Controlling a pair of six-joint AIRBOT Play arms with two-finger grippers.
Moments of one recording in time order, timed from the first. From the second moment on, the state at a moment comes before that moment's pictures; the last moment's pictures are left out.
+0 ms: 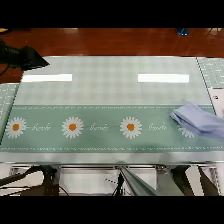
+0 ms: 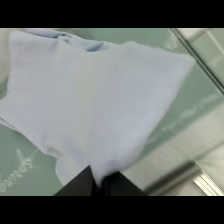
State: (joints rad) left arm 0.19 -1.35 1.55 0.95 -1.41 -1.31; right arm -0.99 -0.78 1.05 -1.40 1.61 1.50
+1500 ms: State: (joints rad) left arm 0.04 -1.47 1.55 0.99 -1.19 -1.13; right arm -0.84 -0.71 1.06 -1.45 1.45 1.43
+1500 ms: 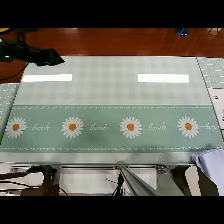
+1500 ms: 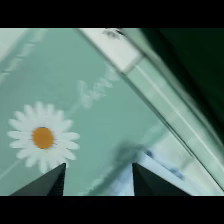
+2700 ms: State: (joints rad) left arm -0.35 -1.45 1.55 1.60 -1.31 -1.56; right arm 0.03 -1.14 1.10 -1.53 1.11 1.52
